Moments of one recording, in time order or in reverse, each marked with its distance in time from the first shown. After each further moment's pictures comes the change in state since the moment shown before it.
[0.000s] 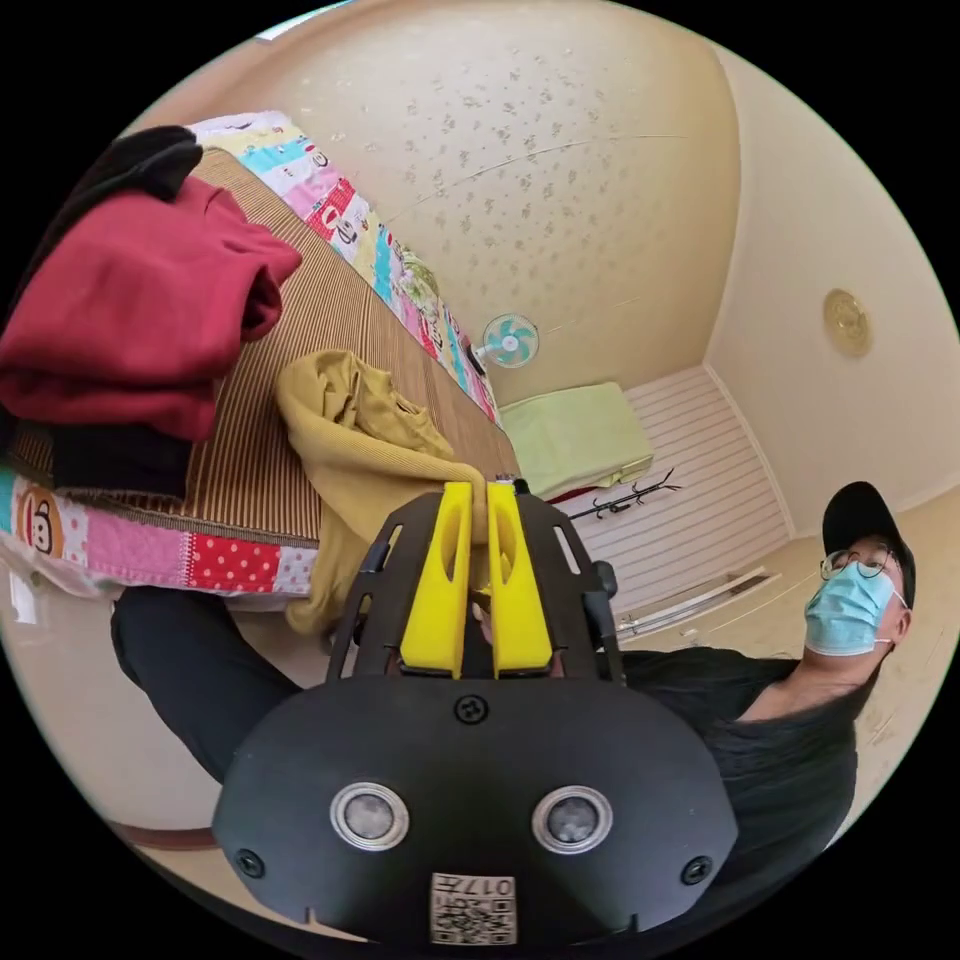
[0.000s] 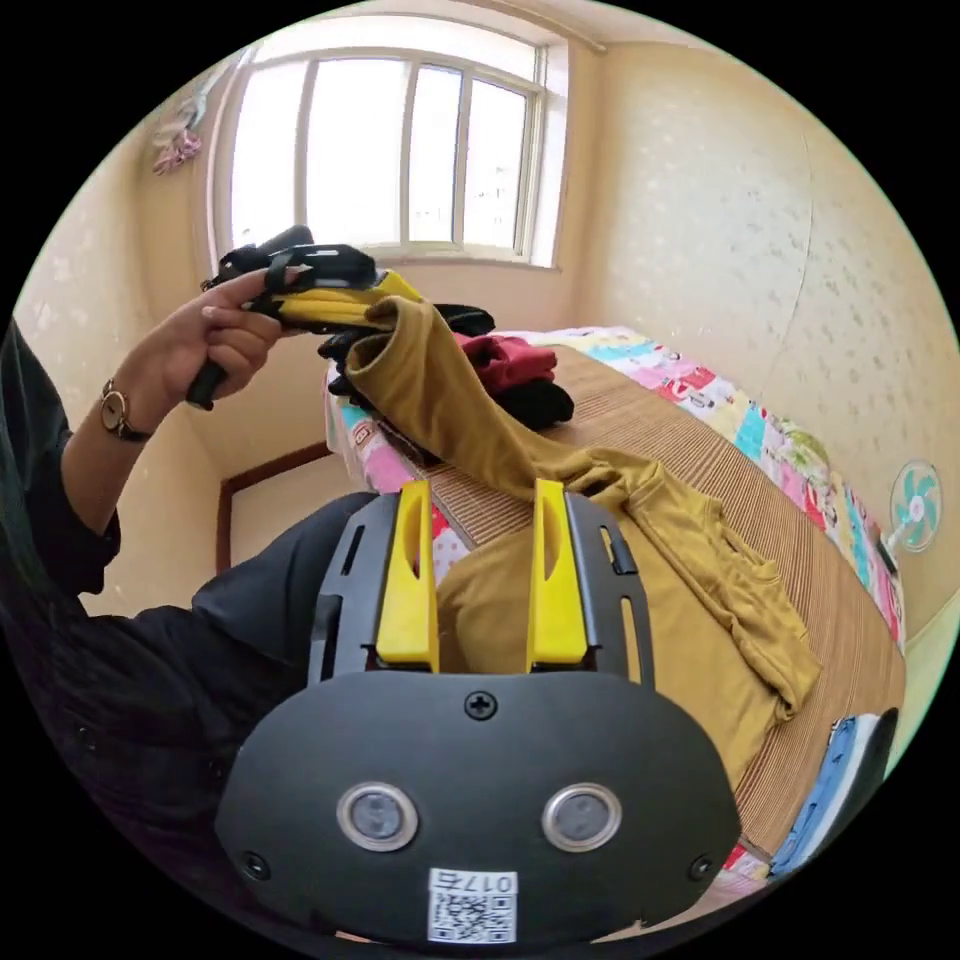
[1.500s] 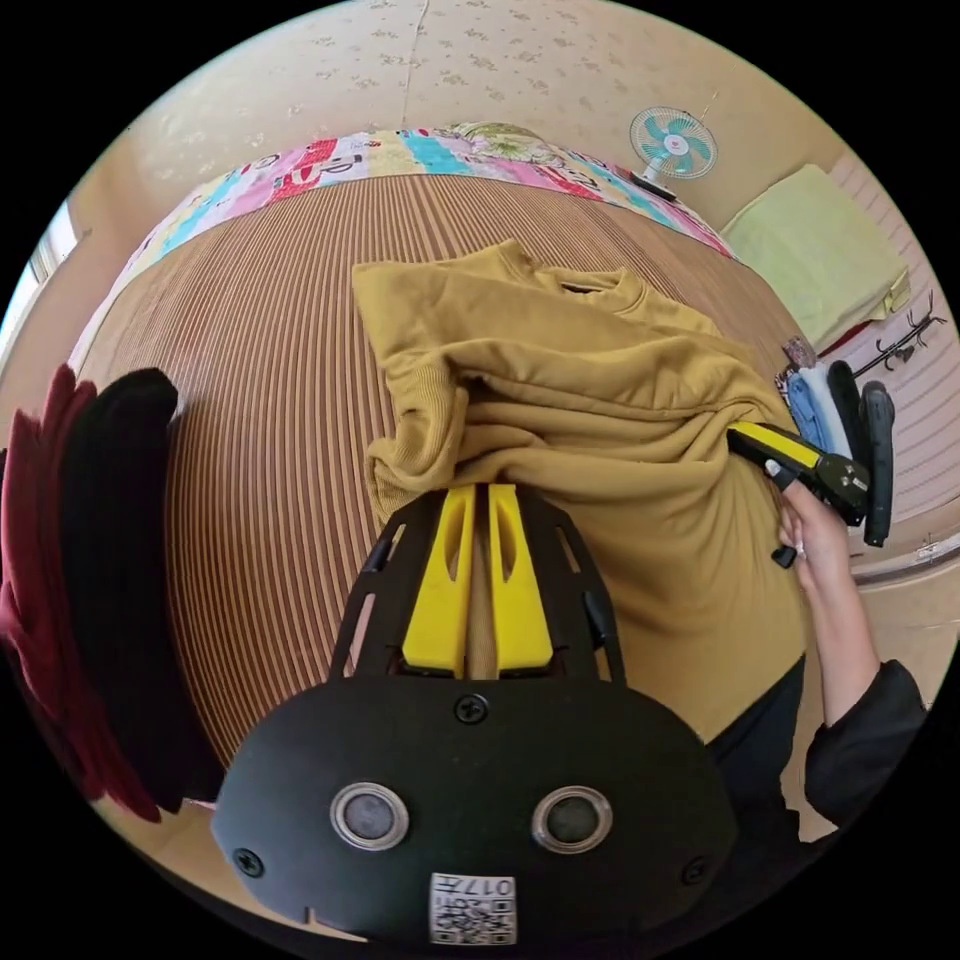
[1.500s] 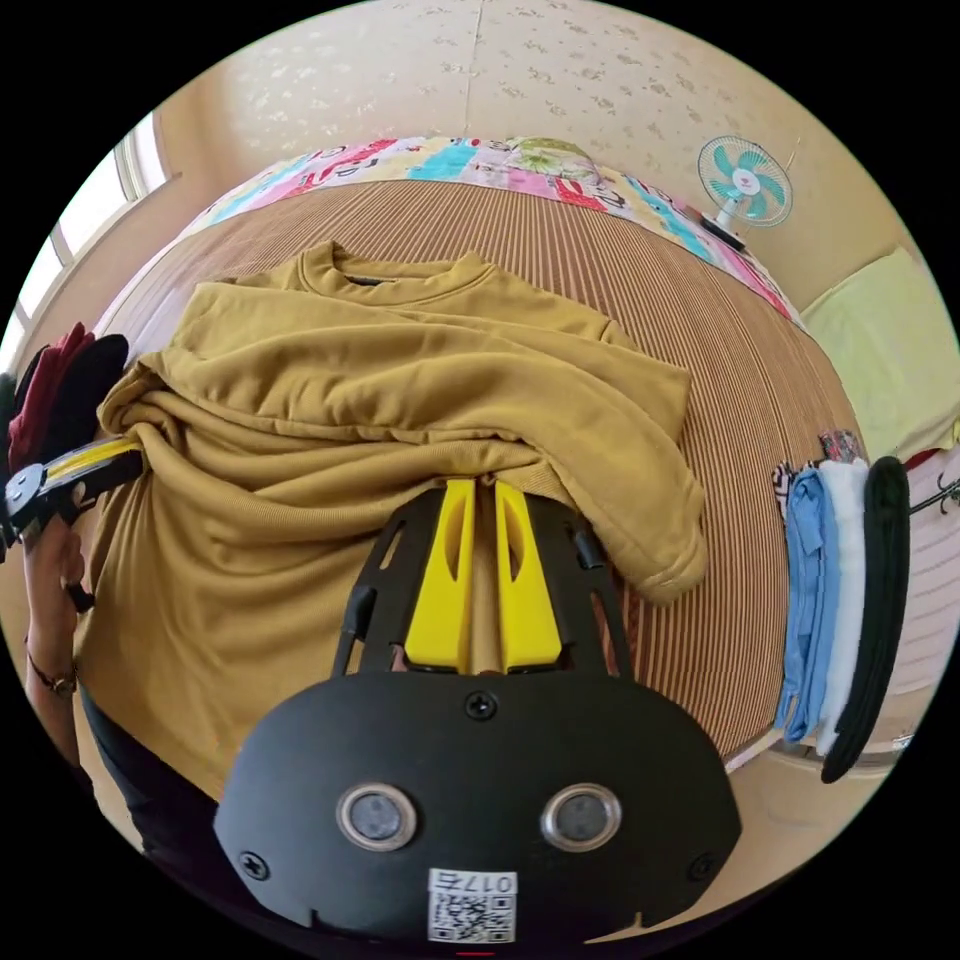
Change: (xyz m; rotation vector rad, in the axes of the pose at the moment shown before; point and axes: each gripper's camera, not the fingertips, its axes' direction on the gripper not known) left arm -0.107 -0.087 0.415 -0.361 -0.858 0.261; right arm 0.515 0.242 0.147 -0.606 0.446 0.682
